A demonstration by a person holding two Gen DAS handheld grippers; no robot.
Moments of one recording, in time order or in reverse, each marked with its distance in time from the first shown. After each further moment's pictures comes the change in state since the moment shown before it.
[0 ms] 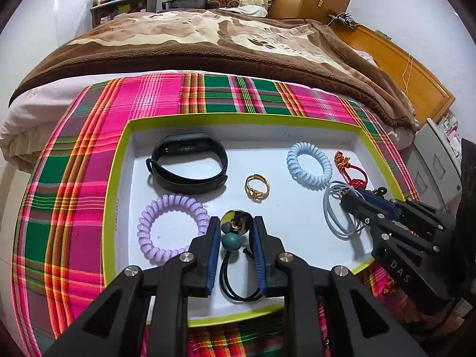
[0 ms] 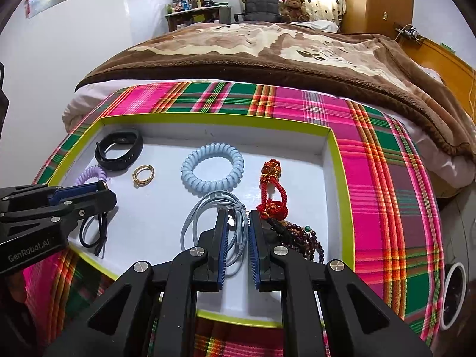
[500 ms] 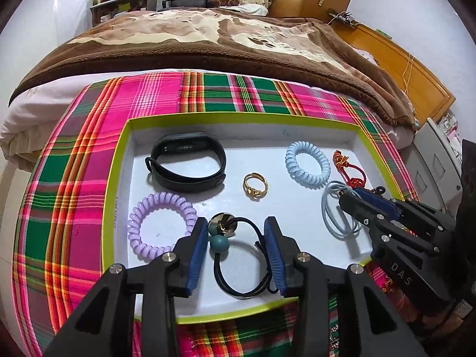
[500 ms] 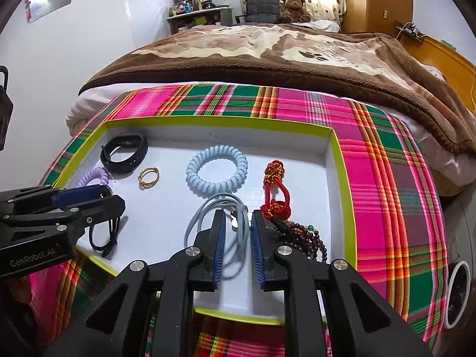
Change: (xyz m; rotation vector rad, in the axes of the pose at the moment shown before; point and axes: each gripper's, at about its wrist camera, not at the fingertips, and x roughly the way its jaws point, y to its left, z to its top) left arm -0.002 -0.001 0.000 -0.001 0.009 0.002; right arm -0.004 -0.001 0.000 0.011 -0.015 0.014
